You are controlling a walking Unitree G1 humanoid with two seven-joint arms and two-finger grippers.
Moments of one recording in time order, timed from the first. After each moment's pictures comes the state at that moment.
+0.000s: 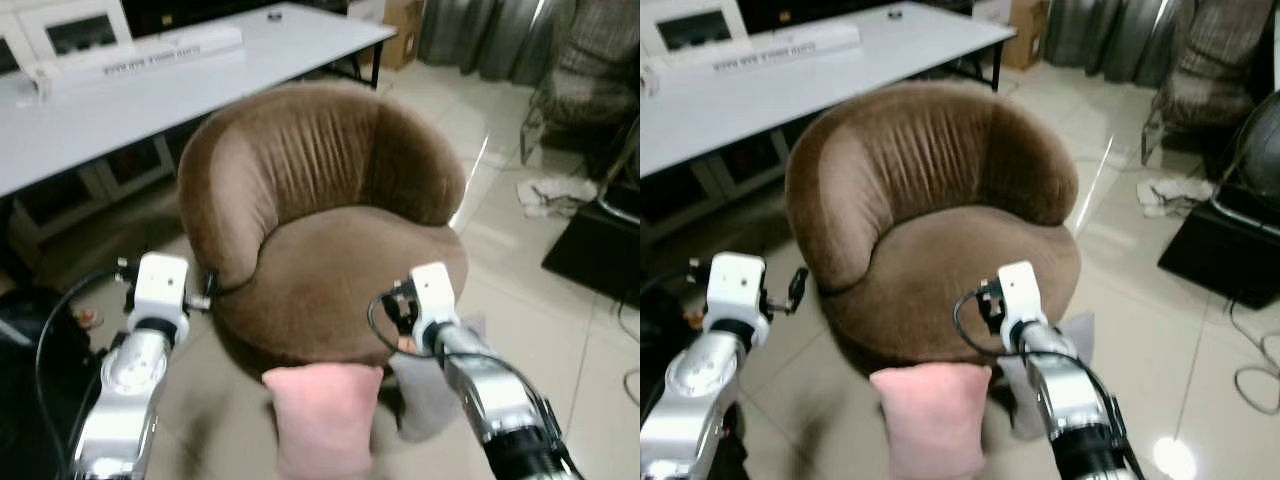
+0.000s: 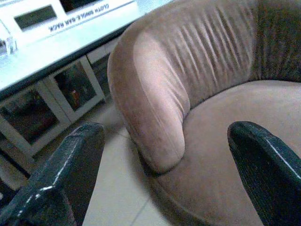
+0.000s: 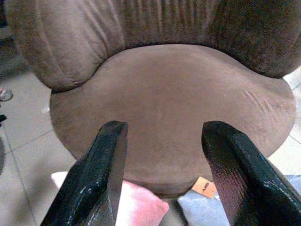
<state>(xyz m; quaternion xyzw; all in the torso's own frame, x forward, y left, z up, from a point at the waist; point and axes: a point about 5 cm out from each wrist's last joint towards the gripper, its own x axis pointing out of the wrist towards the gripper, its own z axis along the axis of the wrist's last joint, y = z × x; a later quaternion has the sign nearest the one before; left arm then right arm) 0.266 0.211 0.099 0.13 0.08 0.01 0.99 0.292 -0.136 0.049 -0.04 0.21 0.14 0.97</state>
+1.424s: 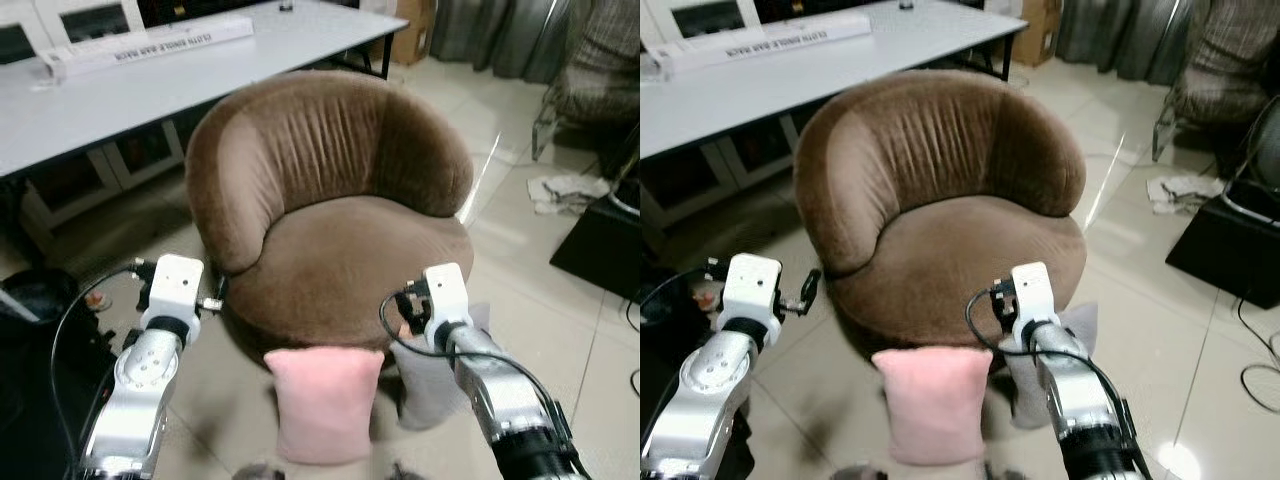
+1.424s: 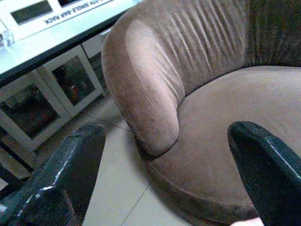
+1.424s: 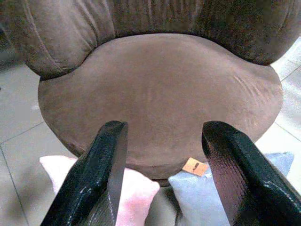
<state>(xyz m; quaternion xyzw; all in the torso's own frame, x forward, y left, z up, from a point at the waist) 0.267 0.202 0.094 0.14 0.09 -0.01 0.99 0.292 -0.148 0.048 -0.04 0.21 0.11 0.97</state>
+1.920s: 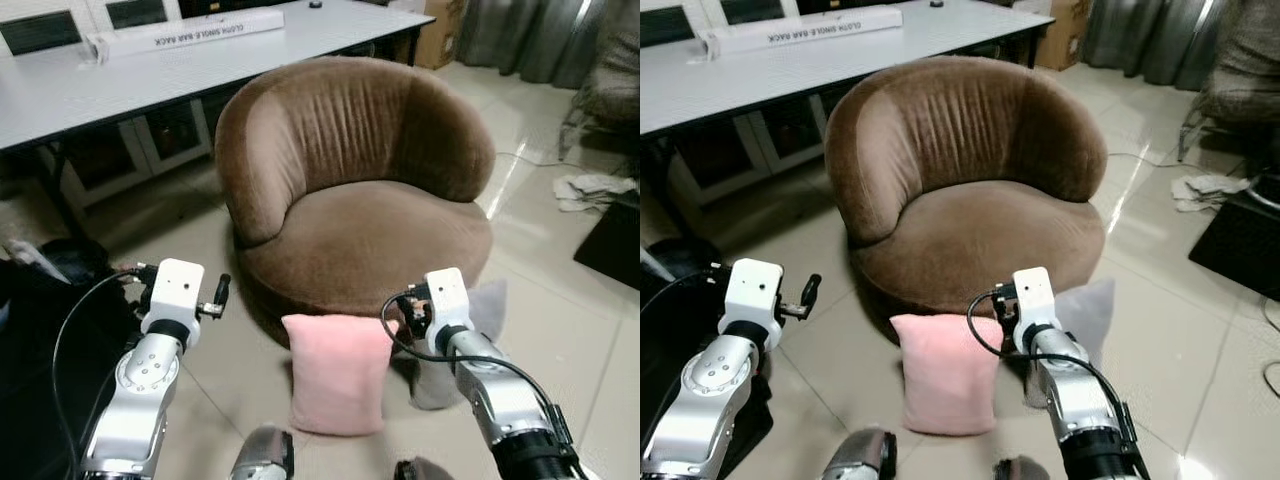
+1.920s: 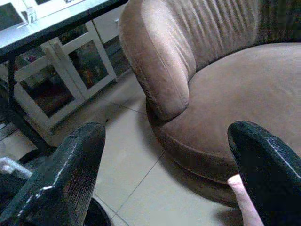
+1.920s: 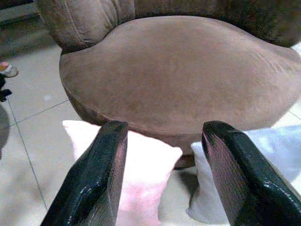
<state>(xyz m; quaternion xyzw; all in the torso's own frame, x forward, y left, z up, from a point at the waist) 0.265 0.204 0.089 0.14 0.10 -0.01 0.98 0.289 -0.151 0.043 -0.04 0.22 0.10 0.97</state>
